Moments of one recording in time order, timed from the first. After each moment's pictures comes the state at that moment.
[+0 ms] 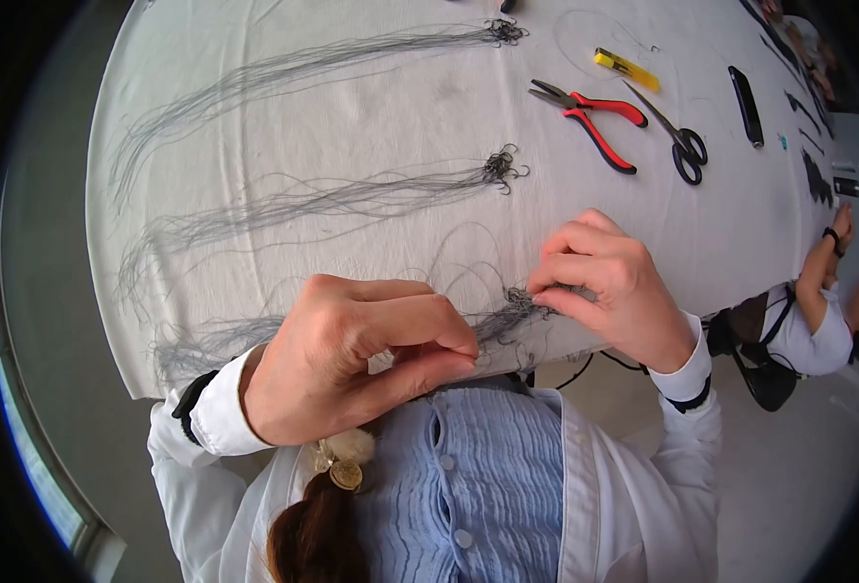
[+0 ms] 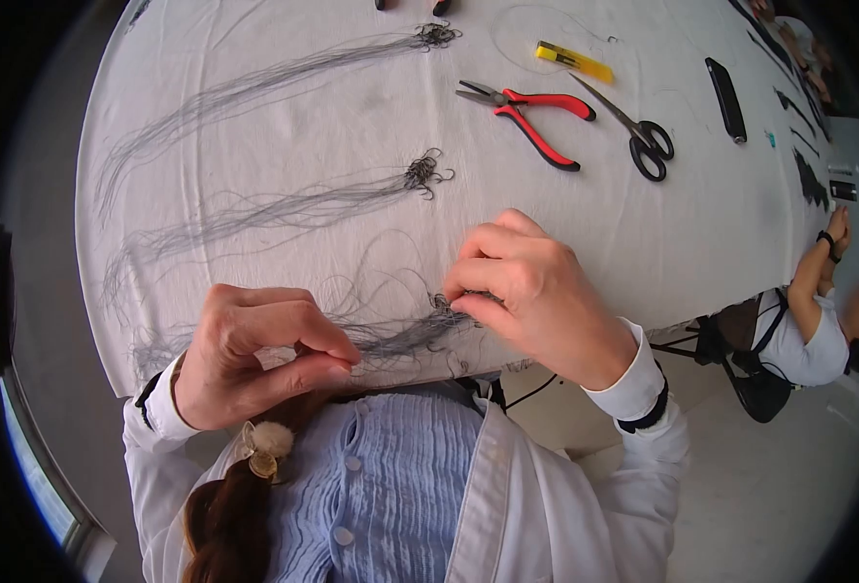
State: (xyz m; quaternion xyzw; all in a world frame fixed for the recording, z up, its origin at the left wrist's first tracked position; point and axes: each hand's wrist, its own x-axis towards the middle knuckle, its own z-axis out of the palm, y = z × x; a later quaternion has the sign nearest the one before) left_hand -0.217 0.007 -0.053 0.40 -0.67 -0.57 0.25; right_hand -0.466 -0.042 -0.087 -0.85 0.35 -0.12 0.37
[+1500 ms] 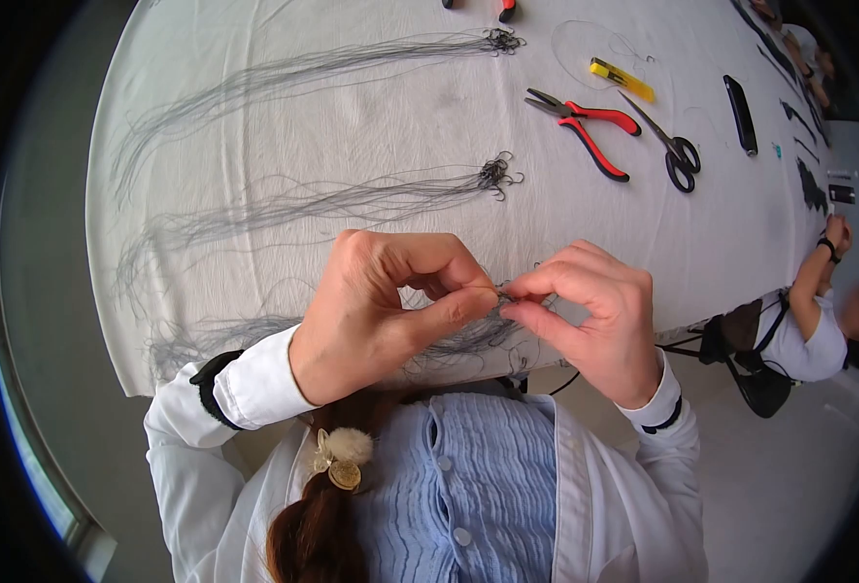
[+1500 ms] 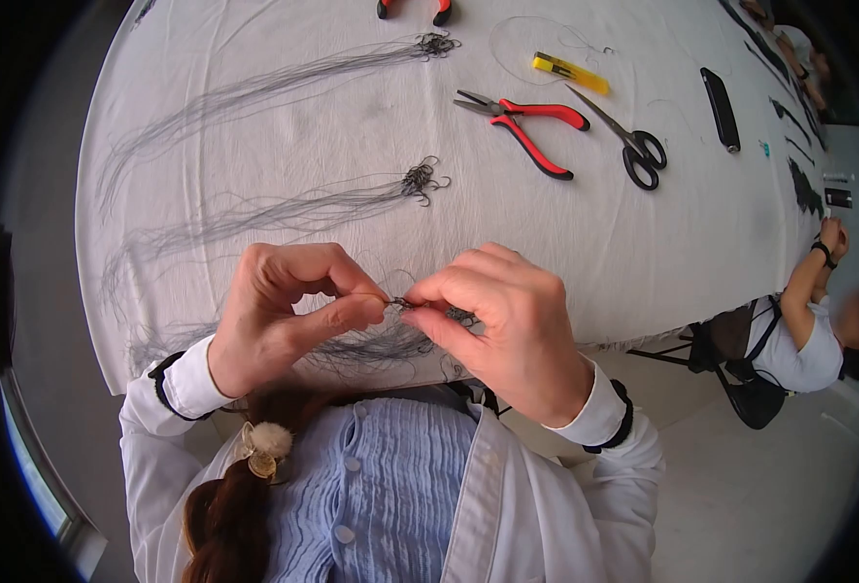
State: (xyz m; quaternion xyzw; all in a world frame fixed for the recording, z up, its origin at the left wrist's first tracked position) left_hand -0.238 -0.001 -0.078 0.46 -0.55 -0.61 0.34; right_hand -0.444 -0.020 -0.077 -0.79 0.42 -0.25 0.37
